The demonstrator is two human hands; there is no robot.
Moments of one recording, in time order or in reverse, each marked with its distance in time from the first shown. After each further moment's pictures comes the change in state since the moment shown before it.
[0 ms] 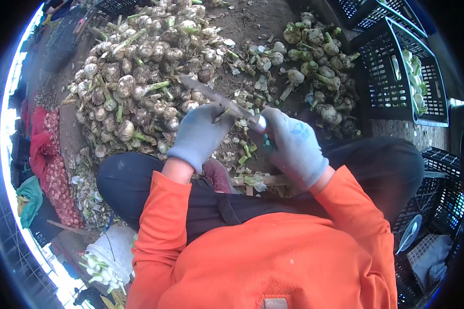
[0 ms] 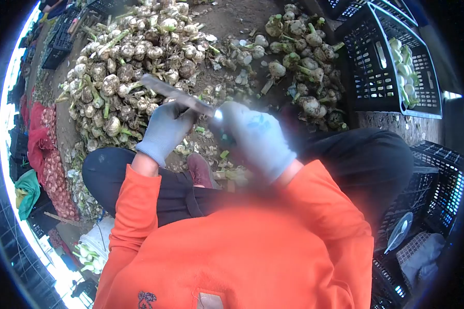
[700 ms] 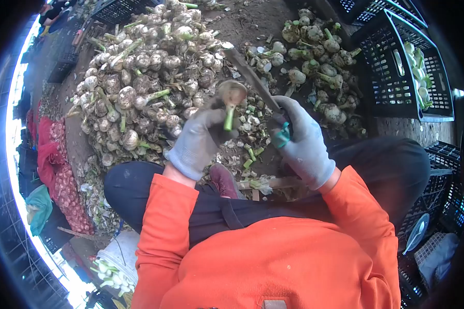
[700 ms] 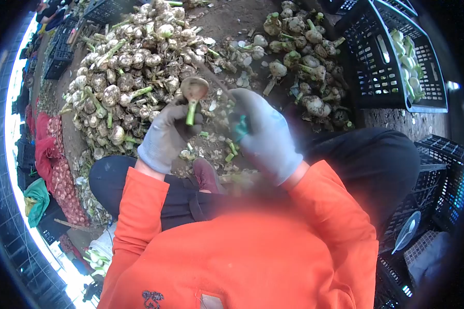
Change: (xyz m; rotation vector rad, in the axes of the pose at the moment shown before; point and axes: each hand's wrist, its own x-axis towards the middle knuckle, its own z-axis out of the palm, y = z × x) left_hand 0.008 -0.003 0.003 -1.518 -0.259 -0.116; right_hand 0.006 0.009 -0.004 0.342 0.215 0.171
